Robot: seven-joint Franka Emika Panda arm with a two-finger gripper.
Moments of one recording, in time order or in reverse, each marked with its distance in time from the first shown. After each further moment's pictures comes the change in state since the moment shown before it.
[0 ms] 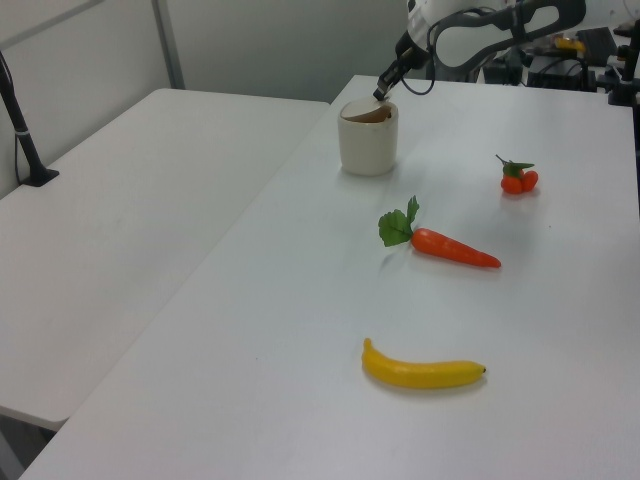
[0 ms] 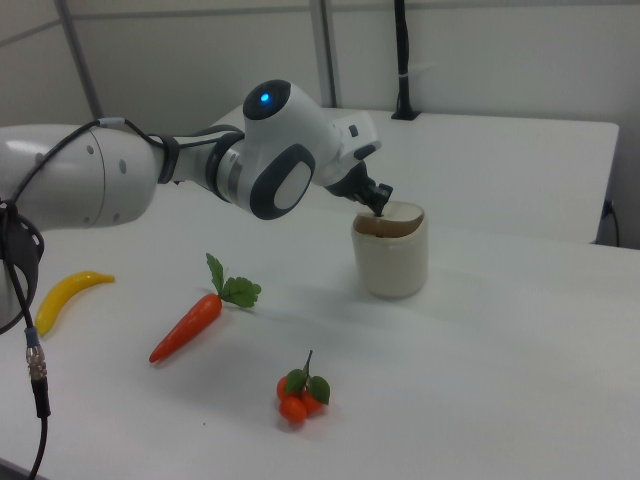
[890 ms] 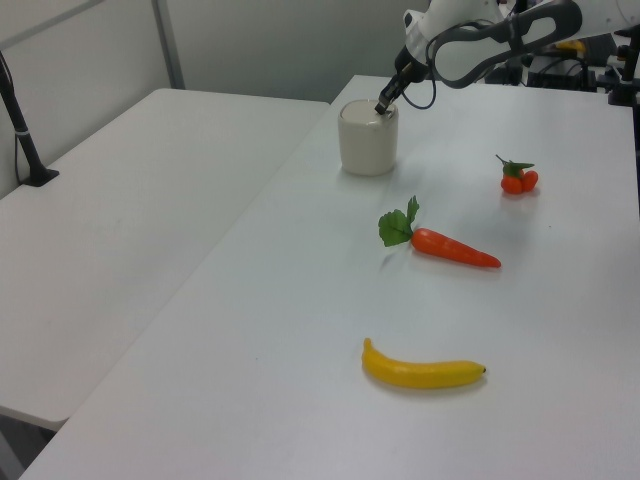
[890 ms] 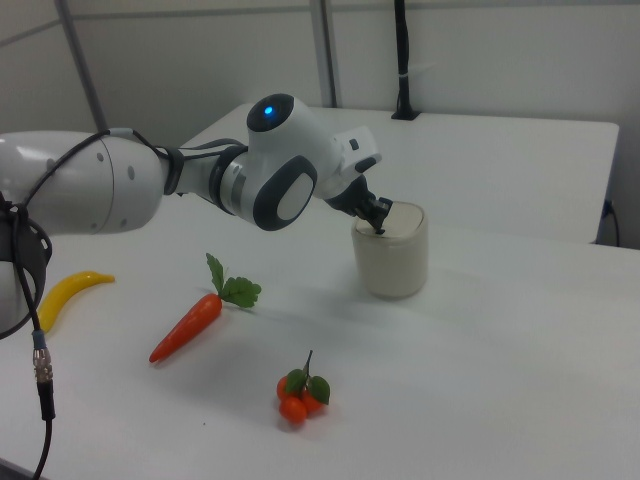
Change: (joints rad) arm -0.008 0.021 0.012 -0.018 -0.034 0.000 -0.014
